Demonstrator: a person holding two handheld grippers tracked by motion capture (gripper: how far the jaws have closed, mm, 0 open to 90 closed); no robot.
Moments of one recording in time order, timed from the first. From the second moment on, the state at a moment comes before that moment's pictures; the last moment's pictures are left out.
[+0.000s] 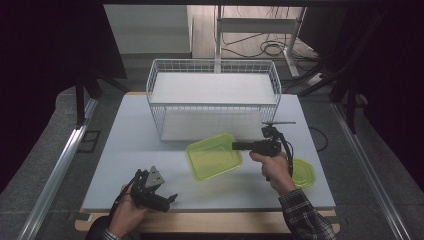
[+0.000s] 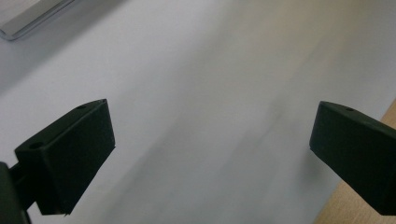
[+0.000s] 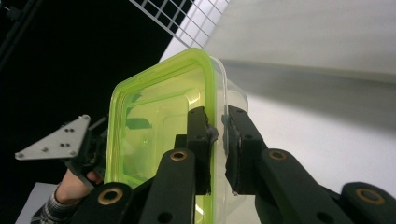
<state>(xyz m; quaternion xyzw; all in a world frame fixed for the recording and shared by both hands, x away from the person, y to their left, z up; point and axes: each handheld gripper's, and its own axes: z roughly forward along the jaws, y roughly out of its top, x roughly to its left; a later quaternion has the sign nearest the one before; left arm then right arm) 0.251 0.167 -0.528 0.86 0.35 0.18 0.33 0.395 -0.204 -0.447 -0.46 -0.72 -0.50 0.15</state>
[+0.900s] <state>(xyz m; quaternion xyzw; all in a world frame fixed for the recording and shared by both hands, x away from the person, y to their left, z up) 0.252 0.169 -0.527 0.85 0.36 0.18 0.34 0.409 -0.208 -0.384 -0.45 -0.70 -0.54 0.12</state>
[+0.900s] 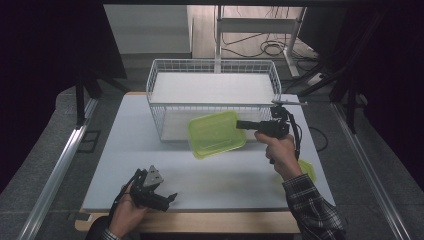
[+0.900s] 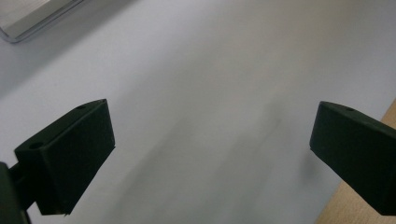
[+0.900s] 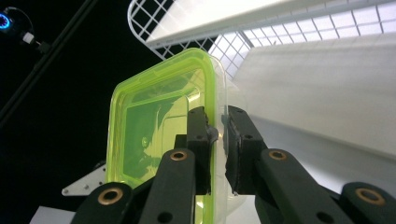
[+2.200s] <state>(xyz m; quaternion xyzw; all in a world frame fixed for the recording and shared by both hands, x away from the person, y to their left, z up) 0.252 0.172 -0.527 0.85 0.36 0.18 0.35 0.465 -0.191 -0.312 -0.48 -0.66 -0.57 0.04</state>
